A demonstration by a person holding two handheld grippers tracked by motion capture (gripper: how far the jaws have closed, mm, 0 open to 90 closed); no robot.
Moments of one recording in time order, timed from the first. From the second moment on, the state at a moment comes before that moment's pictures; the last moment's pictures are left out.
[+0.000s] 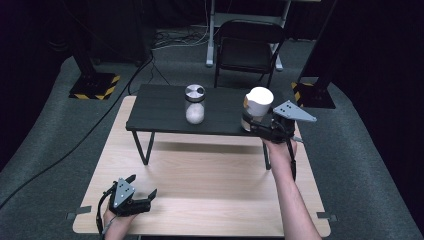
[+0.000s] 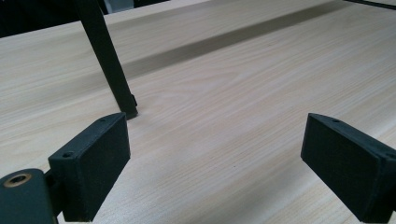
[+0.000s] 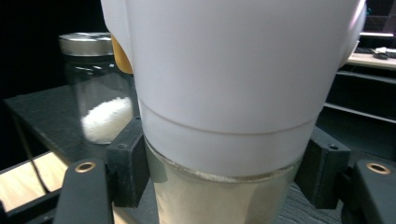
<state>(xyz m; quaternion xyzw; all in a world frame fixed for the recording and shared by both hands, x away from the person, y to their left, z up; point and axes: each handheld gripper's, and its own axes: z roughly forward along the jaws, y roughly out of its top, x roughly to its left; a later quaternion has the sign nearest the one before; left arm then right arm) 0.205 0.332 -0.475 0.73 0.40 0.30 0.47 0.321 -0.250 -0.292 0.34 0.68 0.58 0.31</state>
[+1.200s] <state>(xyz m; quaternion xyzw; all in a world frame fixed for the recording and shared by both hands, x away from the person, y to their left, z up) 0.205 0.332 -0.475 0.73 0.40 0.30 0.47 0.303 -0.275 -0.323 0.34 0.68 0.58 0.30</state>
